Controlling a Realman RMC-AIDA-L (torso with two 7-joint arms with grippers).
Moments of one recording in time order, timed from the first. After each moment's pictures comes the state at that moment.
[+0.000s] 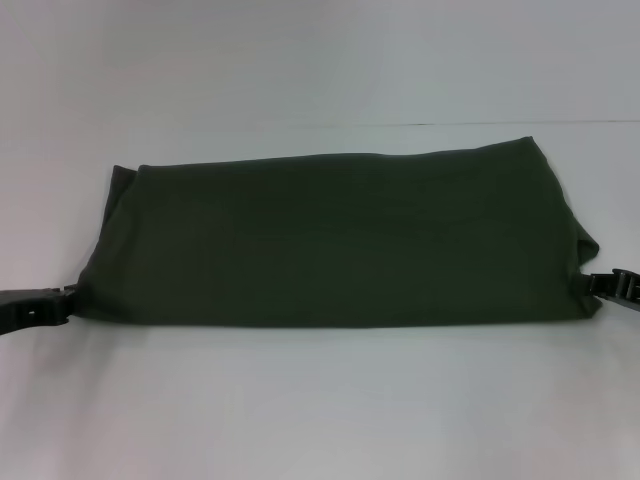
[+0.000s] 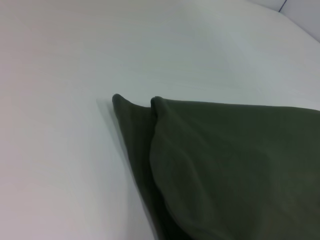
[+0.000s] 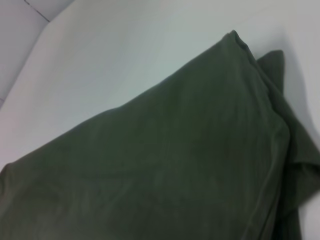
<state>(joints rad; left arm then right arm) -0.43 -2.13 0.44 0.83 2.30 1.23 -1.84 0.51 1.99 -0.46 -0.52 -2.22 -1.21 2.03</state>
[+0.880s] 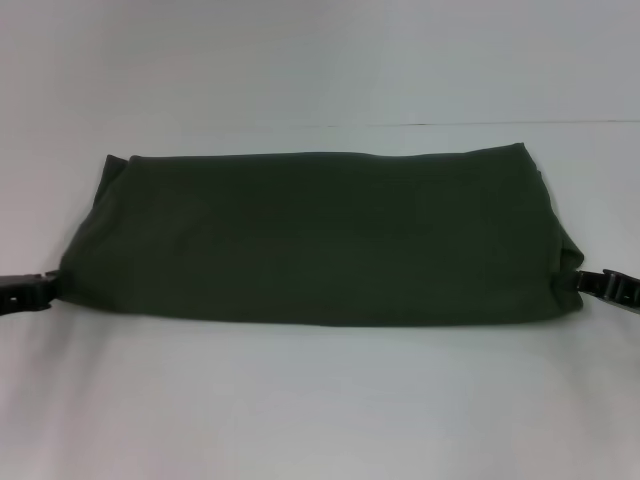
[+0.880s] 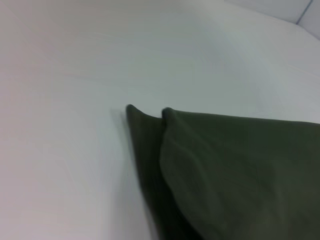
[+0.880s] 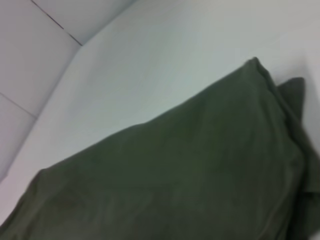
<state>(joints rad) -0.44 -2.11 0.41 0.83 2.30 1.21 -1.84 0.48 2.02 -0.44 -0.50 -2.12 -1.23 1.92</state>
